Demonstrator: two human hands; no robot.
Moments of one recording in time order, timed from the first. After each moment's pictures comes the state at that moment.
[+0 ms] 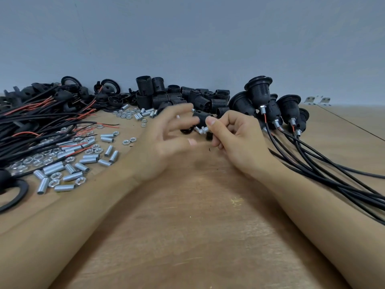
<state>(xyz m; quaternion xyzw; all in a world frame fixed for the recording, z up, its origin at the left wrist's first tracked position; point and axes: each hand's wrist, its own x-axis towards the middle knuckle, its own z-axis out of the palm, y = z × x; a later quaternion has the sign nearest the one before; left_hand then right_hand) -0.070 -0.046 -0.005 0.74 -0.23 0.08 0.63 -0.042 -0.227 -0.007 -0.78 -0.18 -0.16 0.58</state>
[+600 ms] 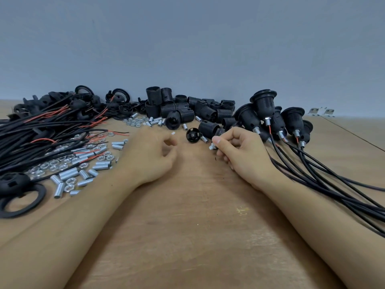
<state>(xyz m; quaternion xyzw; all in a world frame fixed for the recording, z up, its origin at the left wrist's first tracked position) -0.053 -0.012 -0.013 0.94 -0.11 0.21 0.24 -0.033 -0.232 -0.015 -0.81 -0.13 -0.11 0.56</state>
